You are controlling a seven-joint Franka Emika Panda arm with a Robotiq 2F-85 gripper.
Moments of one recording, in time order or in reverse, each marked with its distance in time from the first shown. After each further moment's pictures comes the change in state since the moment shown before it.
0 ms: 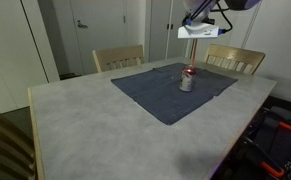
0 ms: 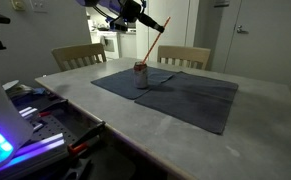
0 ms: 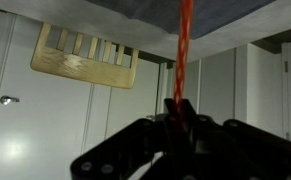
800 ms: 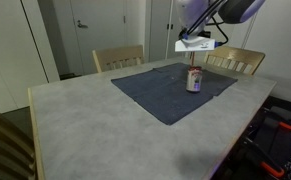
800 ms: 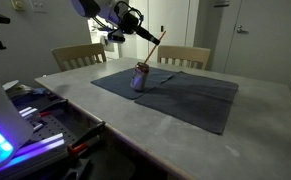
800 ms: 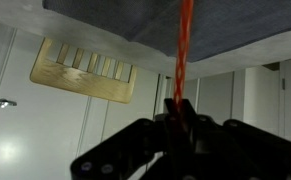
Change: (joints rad) arm 0.005 0.099 0.026 0.009 0.000 0.000 0.039
